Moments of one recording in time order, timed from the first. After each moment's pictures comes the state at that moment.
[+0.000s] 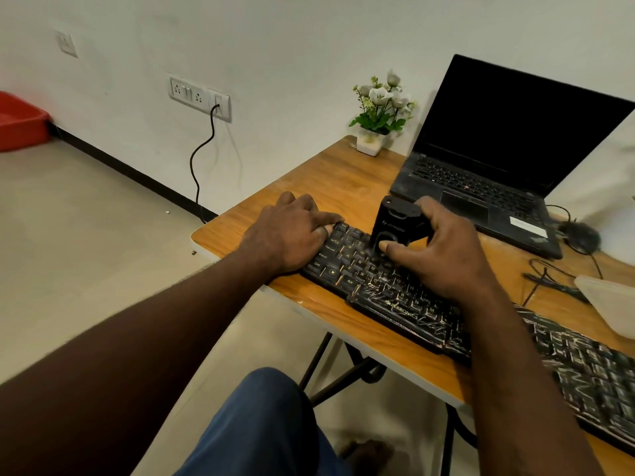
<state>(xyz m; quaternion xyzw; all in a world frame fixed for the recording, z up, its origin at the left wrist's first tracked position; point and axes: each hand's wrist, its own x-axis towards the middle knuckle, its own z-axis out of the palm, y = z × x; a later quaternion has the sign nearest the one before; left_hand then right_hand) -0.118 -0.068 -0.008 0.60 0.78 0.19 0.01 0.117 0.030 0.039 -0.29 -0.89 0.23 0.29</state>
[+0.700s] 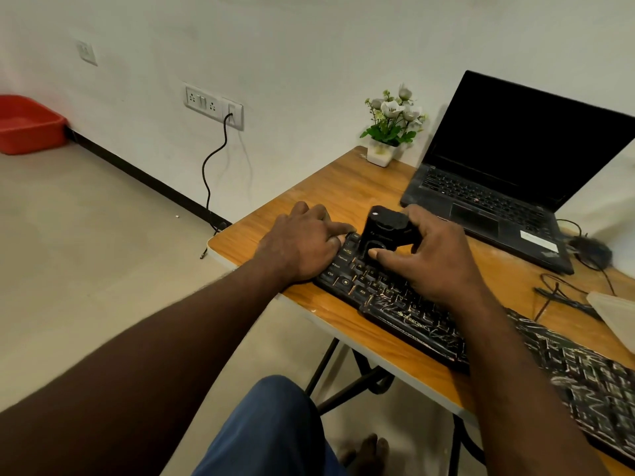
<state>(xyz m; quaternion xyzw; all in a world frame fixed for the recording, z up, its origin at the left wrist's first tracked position) -0.116 -0.068 -0.006 0.60 0.78 0.19 0.00 0.090 0.020 0.041 -0.28 -0.90 0.18 0.29</state>
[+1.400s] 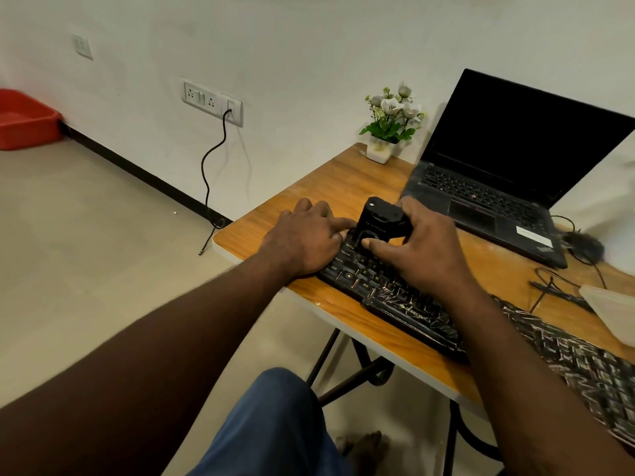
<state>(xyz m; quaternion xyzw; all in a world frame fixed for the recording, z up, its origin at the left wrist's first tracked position) -0.116 -0.069 -0.006 0.60 0.78 0.17 0.00 0.077 0.003 0.046 -0.29 -0.90 0.16 0.28</state>
